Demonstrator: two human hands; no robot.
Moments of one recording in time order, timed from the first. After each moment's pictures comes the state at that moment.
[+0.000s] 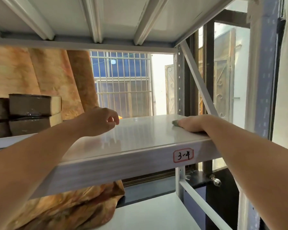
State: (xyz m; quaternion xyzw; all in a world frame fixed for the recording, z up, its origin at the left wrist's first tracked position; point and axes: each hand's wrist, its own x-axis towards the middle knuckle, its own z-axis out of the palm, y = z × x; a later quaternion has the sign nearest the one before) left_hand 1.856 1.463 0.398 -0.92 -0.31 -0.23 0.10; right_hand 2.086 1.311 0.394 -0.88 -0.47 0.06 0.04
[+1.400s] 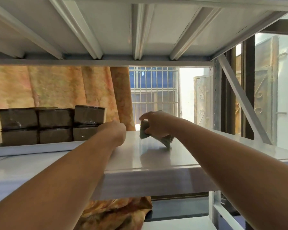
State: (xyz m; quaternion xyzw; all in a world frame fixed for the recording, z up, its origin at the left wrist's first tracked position) left_hand 1.816 1.476 0.399 -0.79 -0.57 -0.10 0.18; right_hand 1.945 1.410 0.425 -0.70 -0.69 -0.12 0.14
